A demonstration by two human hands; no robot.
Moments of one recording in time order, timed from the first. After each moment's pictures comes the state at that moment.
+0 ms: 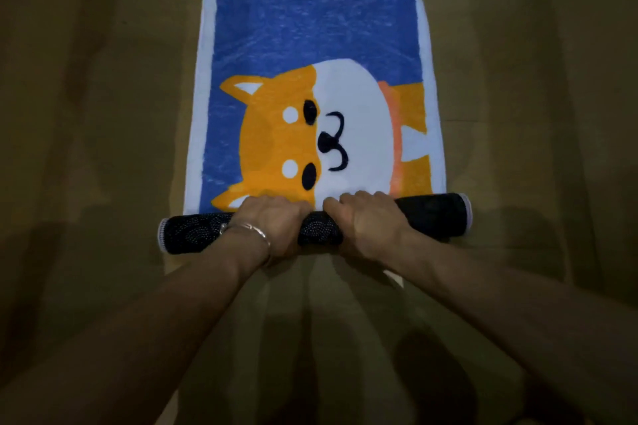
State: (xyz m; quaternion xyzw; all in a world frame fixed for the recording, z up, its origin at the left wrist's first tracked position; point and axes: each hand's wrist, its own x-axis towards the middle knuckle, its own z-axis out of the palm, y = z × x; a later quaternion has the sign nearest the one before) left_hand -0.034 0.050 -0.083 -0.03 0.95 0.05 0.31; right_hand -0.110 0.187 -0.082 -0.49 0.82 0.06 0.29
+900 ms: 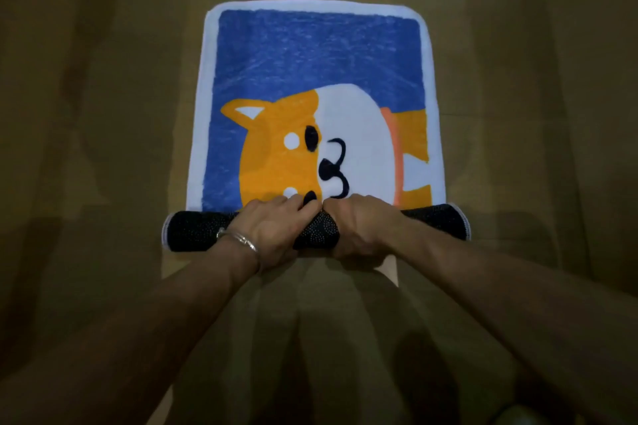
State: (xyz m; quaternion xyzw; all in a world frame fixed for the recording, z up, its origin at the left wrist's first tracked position) left_hand -0.015 0.060 -0.081 0.02 0.96 0.03 0.29; right_hand -0.109 0.187 -0.076 -0.44 0.78 0.03 0.44
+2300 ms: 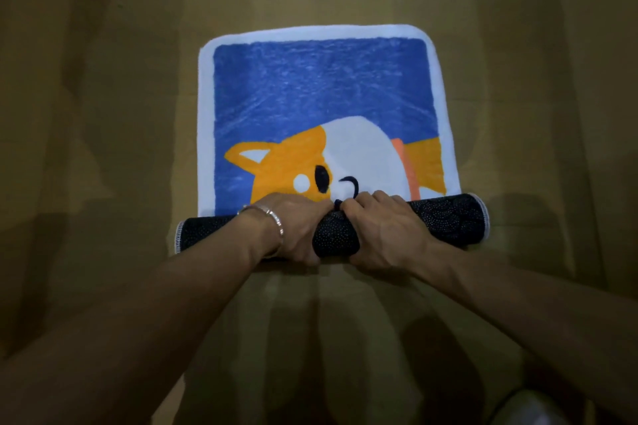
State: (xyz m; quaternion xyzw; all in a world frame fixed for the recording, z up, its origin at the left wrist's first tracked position) left_hand -0.033 0.068 -0.081 0.05 0.91 0.15 0.40; right_hand -0.089 0.229 -0.091 -0.48 0.84 0.00 0.27
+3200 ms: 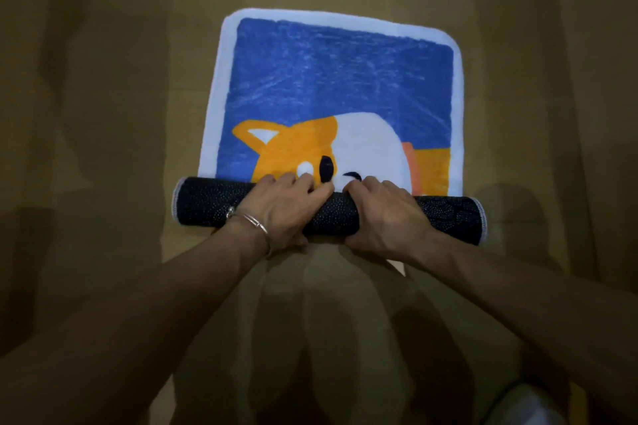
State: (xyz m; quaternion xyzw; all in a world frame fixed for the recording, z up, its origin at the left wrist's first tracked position) left_hand -0.029 0.058 -0.087 0.08 0.96 0.00 0.27; right_hand -0.098 0.217 -0.088 -0.38 0.87 -0.01 0.30
